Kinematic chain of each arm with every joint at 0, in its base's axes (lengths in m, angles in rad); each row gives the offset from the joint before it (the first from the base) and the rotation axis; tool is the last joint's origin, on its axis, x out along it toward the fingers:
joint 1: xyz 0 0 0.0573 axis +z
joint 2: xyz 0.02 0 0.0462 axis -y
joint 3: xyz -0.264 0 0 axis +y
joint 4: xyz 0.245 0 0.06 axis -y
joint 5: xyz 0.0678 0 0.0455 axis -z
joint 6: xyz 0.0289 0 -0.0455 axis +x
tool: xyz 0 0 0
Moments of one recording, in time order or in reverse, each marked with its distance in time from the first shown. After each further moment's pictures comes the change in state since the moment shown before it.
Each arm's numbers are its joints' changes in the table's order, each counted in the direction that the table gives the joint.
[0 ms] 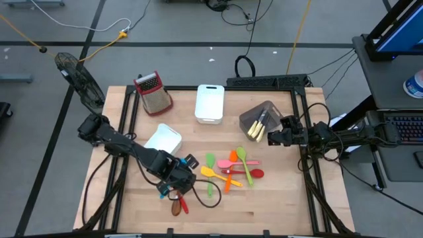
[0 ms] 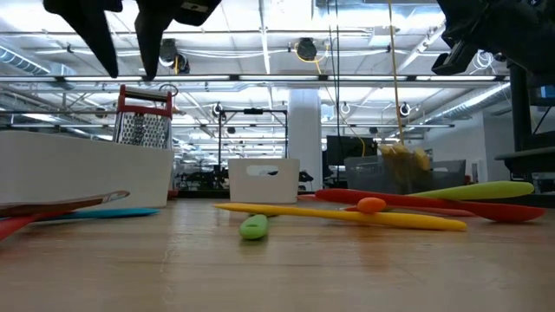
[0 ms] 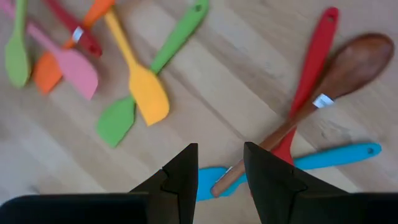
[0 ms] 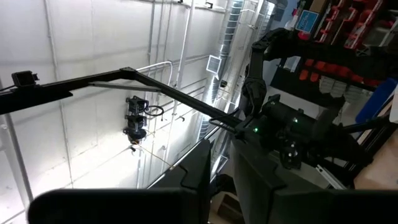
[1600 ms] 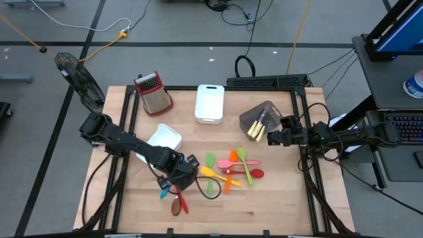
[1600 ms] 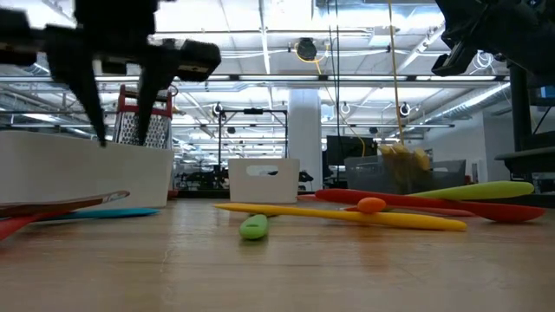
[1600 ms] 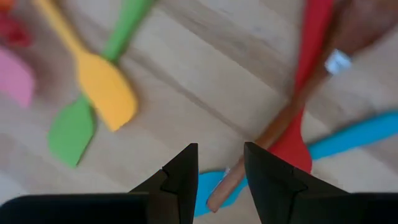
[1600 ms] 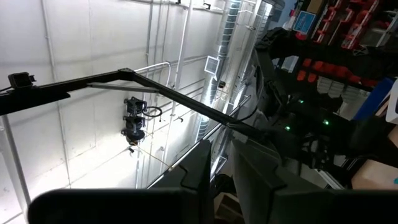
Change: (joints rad) left arm 0.085 -0.006 0.183 0.116 0.108 0.199; right arm 0.000 0.000 0.000 -0.007 0.006 0.000
